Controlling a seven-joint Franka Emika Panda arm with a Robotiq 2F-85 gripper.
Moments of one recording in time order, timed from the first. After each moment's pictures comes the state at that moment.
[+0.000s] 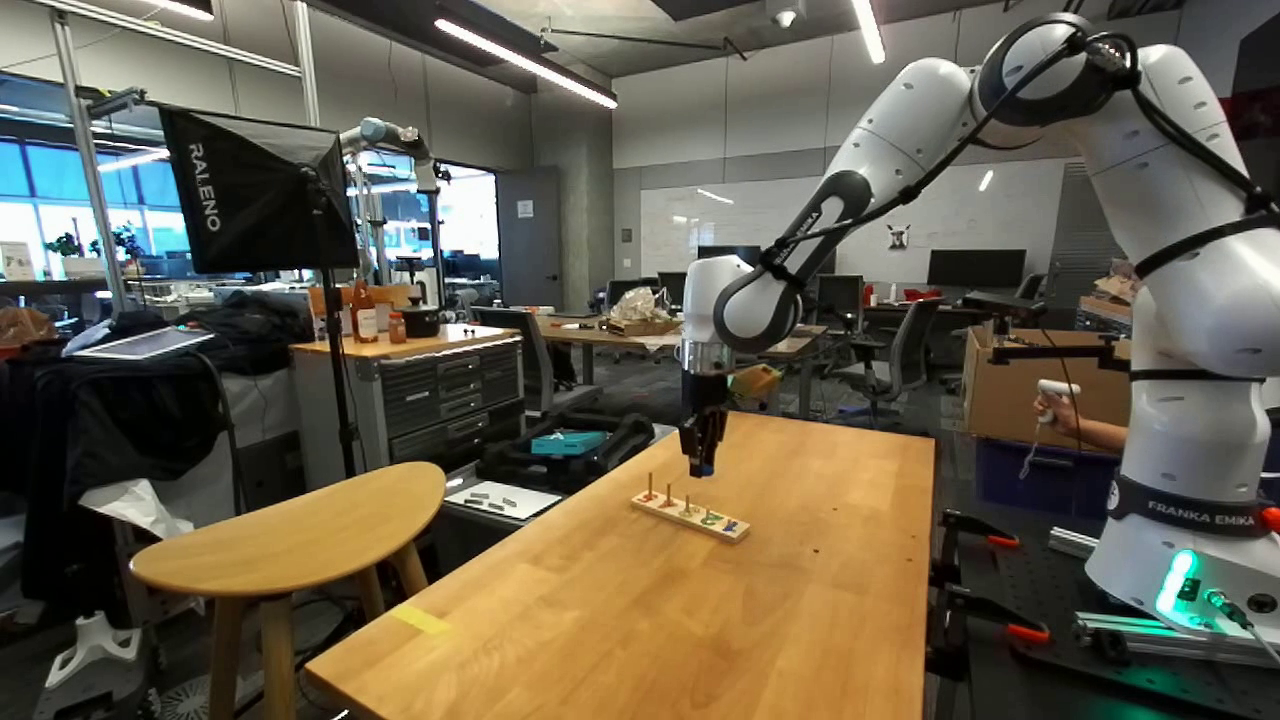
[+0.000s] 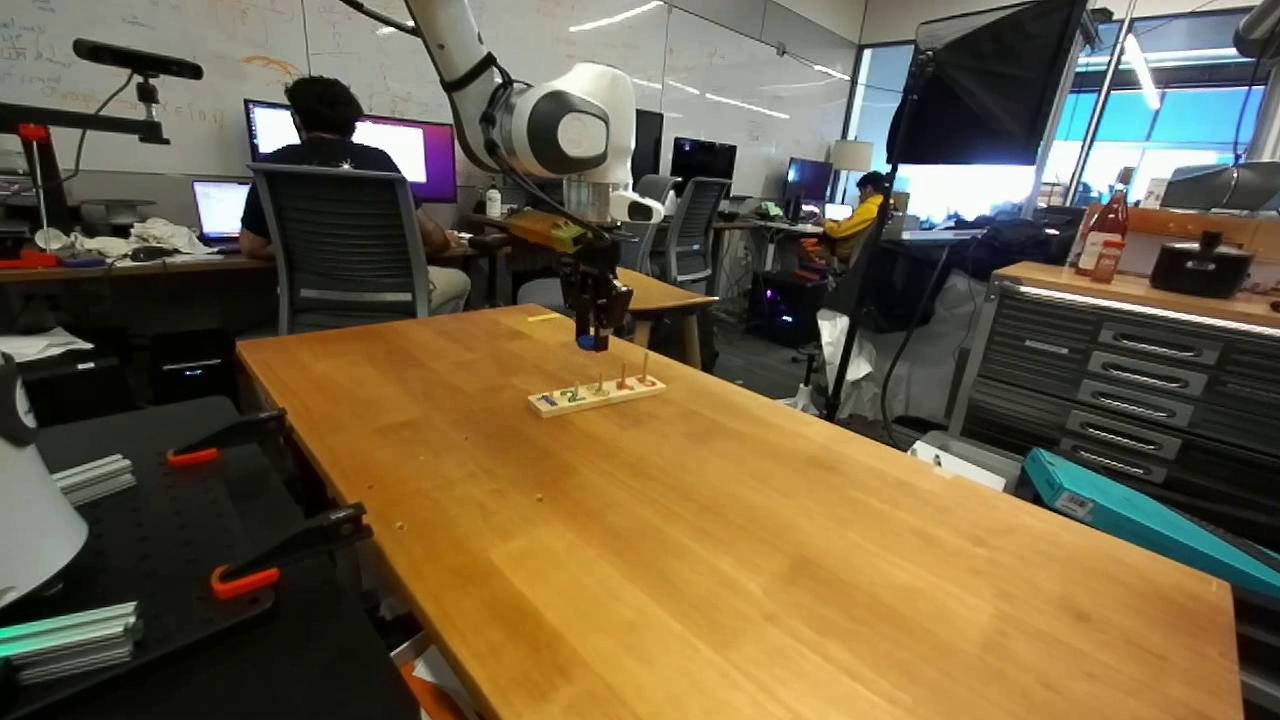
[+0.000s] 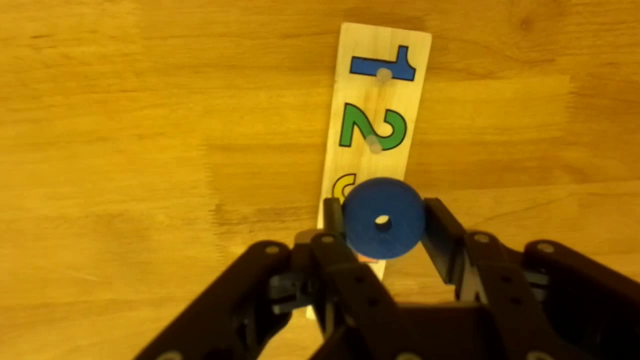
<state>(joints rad) 0.04 0.41 0.03 -2.10 -0.03 2.56 0.12</state>
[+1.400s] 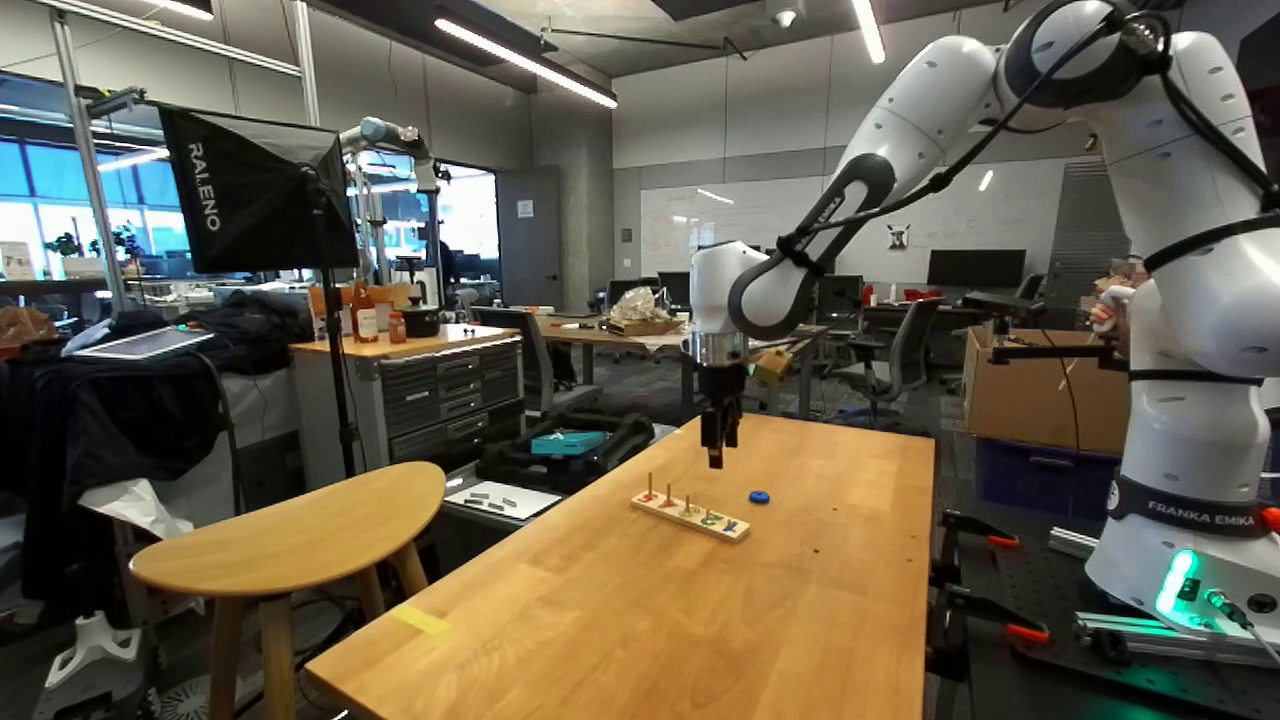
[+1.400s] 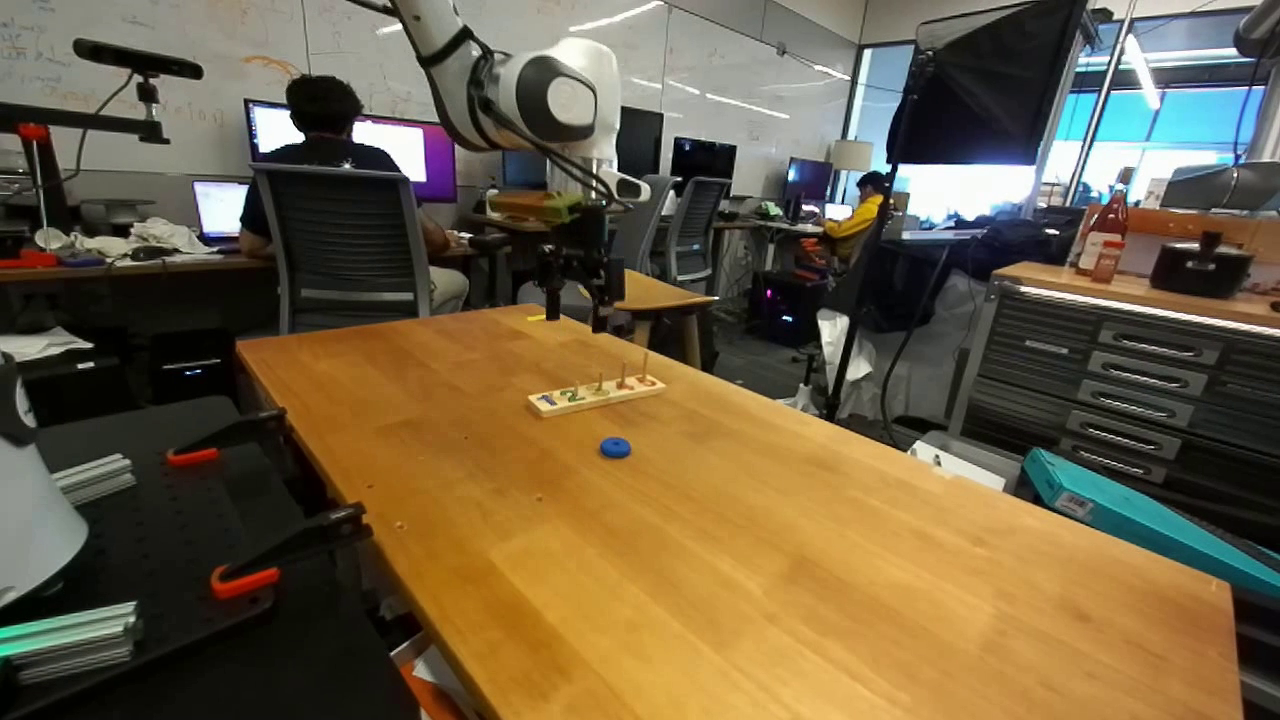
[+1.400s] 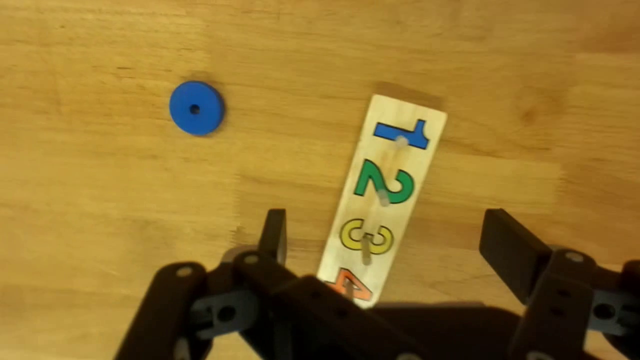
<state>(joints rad) 0.08 0.32 0.01 -2.16 -0.11 2.44 0.06</state>
